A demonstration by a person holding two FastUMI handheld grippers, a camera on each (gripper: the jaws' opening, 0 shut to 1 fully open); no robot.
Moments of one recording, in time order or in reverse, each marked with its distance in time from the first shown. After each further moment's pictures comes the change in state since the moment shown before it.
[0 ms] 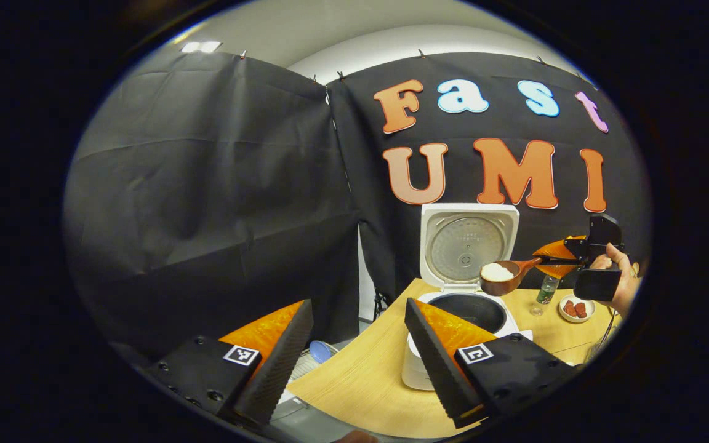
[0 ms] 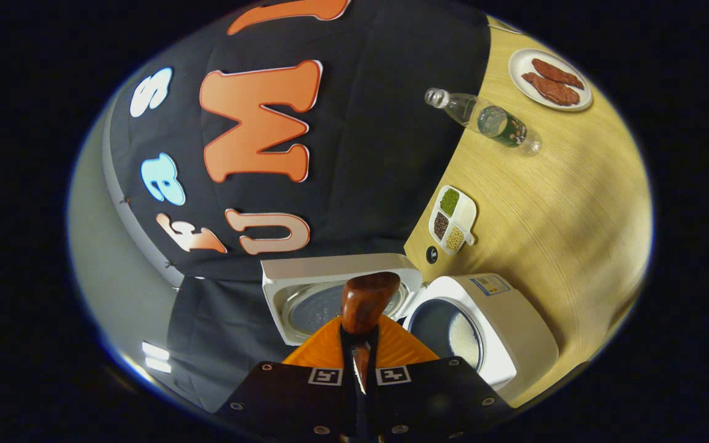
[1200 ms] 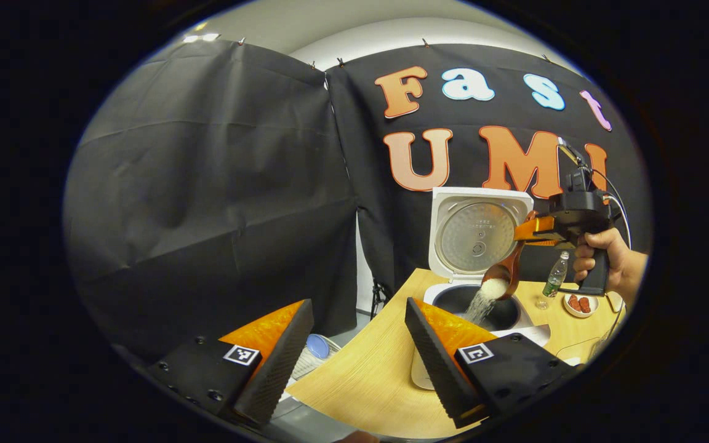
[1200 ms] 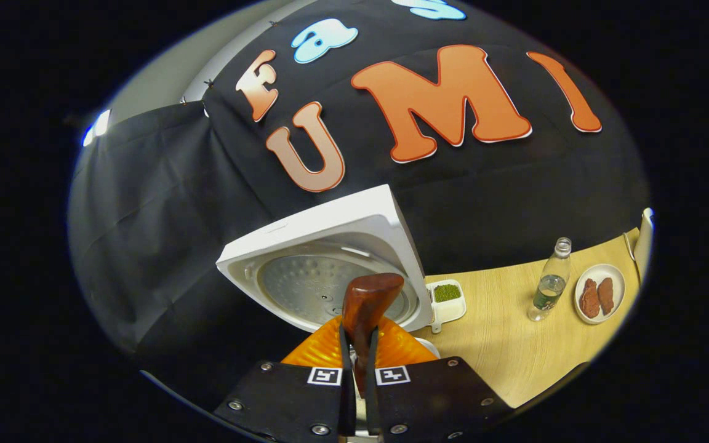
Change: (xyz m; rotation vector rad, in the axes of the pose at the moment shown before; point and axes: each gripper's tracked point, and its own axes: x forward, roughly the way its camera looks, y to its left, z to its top) left arm 0.040 0.008 -0.019 -0.005 0.044 -0.049; right arm 0.035 0.051 -0.021 -0.956 -0.116 -0.177
